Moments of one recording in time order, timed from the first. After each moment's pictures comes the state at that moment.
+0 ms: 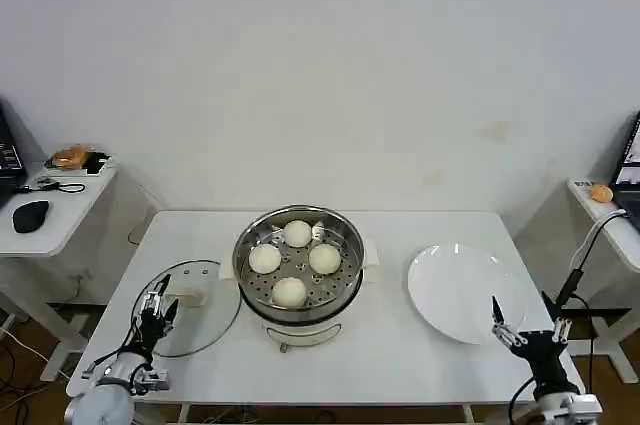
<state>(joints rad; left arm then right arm) 1.27 -1.06 -0.53 -1.42 1.12 -0.12 -0.20 -1.62 1.41 0.90 1.94 0.15 0.18 -0.20</state>
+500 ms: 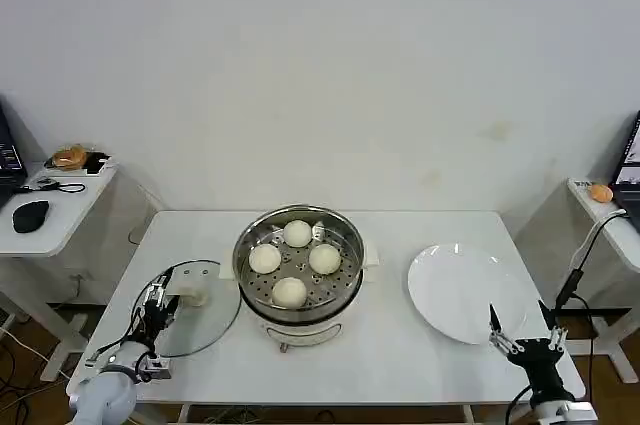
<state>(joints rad) 1.19 -1.05 -0.50 -1.36 1.15 -0.12 -0.18 -1.64 1.43 0.90 1.93 0.13 0.20 -0.20</state>
